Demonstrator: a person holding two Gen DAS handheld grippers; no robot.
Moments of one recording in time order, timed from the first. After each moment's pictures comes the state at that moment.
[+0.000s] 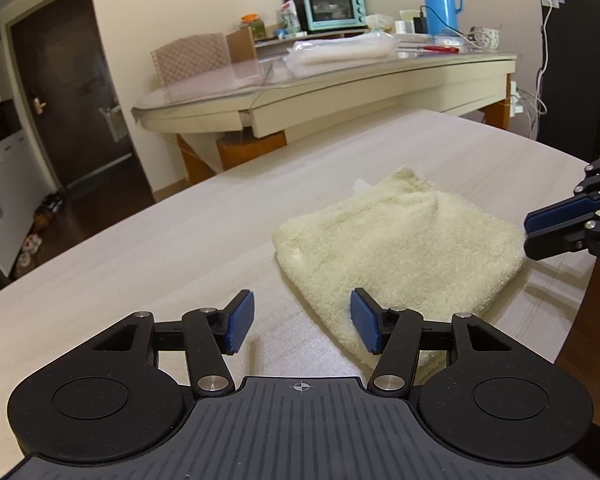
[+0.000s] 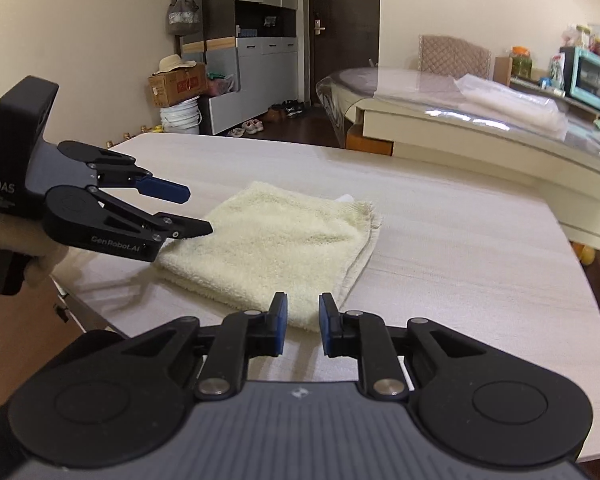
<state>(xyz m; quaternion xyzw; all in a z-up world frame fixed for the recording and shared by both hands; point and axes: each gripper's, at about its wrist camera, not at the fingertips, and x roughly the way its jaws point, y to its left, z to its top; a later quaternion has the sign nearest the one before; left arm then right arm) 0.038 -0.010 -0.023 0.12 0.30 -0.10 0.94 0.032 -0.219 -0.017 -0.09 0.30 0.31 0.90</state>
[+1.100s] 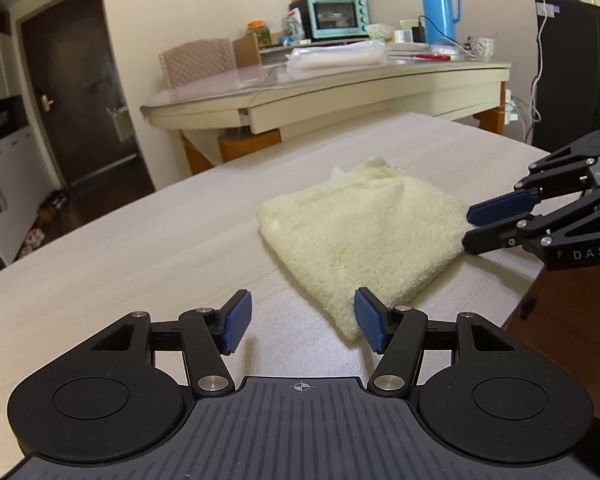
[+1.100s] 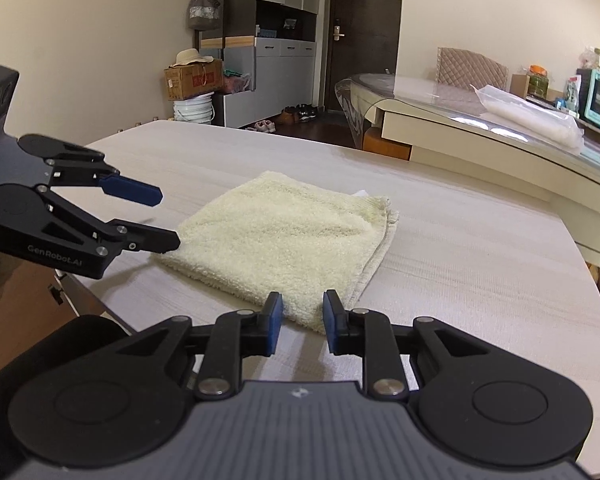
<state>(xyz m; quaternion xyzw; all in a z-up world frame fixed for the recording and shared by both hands) -0.004 -0.012 -0.029 0.11 0.30 -0.09 0.94 0.038 -0.204 -0.036 -0.13 0.28 0.33 0.89</state>
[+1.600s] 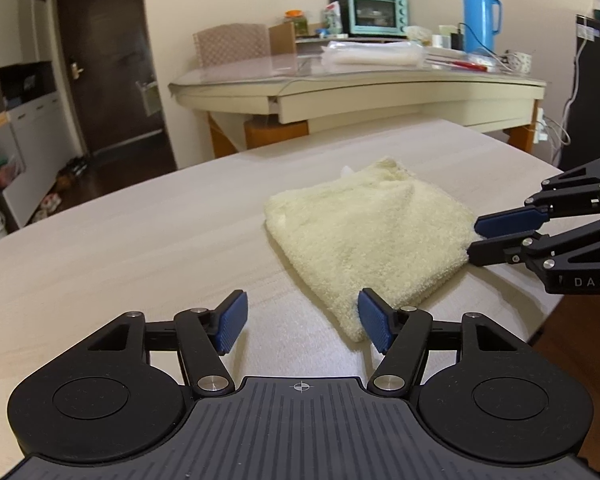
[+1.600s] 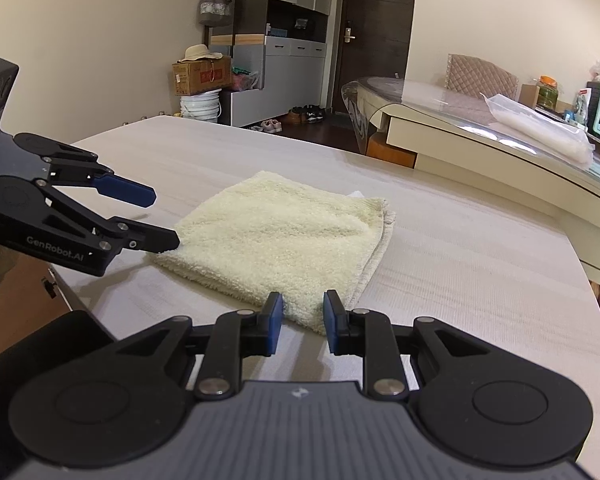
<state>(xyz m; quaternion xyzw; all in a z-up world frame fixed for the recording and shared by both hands) 0.008 -0.011 -0.028 0.06 0.31 -0.05 0.95 0.058 -0.199 -0.039 -0.15 0.27 0.34 0.89</state>
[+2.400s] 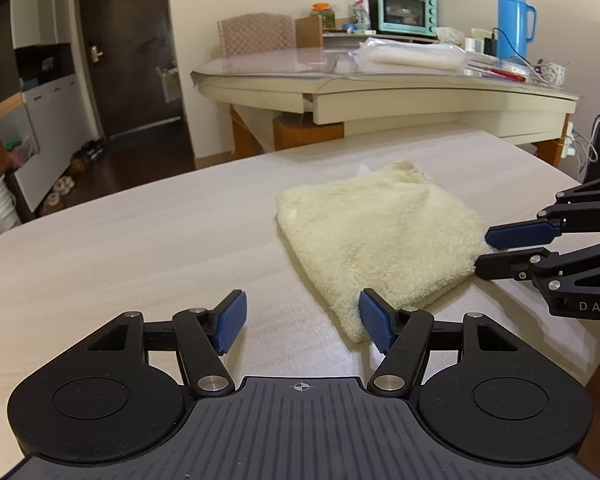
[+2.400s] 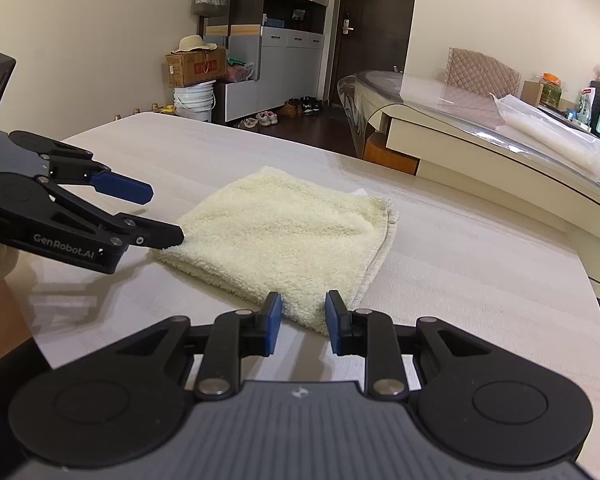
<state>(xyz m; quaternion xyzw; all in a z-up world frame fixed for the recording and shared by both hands) 0.047 0.007 -0.029 0.04 0.32 -0.02 0.95 0.079 -0.182 -0.037 -0.16 0.28 0.33 0.89</state>
